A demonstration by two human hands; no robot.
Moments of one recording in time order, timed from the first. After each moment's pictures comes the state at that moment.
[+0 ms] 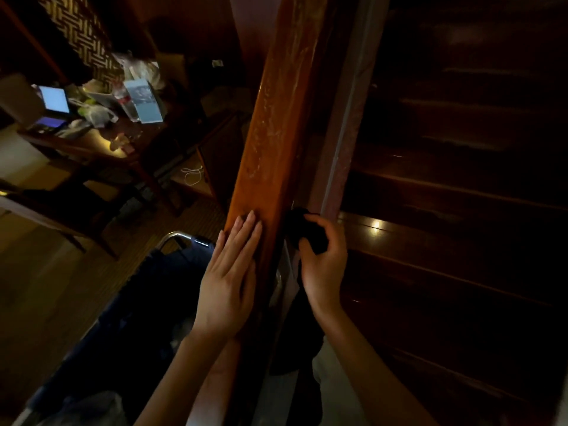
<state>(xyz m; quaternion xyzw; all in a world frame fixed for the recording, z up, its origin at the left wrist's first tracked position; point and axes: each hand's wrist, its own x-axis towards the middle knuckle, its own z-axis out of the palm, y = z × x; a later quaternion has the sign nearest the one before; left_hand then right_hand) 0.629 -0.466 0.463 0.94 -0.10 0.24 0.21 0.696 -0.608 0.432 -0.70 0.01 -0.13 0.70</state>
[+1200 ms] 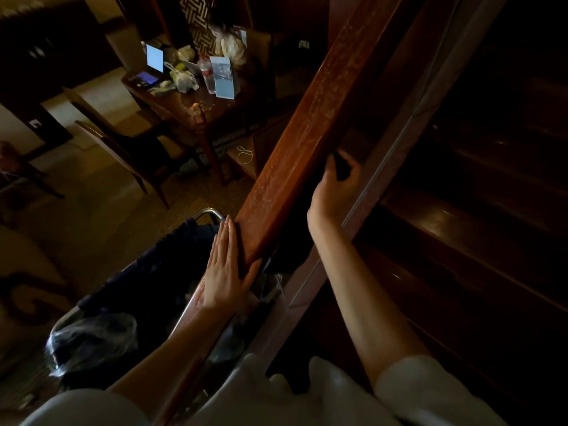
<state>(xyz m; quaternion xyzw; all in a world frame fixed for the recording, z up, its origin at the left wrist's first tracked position) 0.681 -0.529 0.514 0.95 0.21 0.17 0.16 0.868 -0.618 0.596 -0.51 0.09 -0.02 0.85</state>
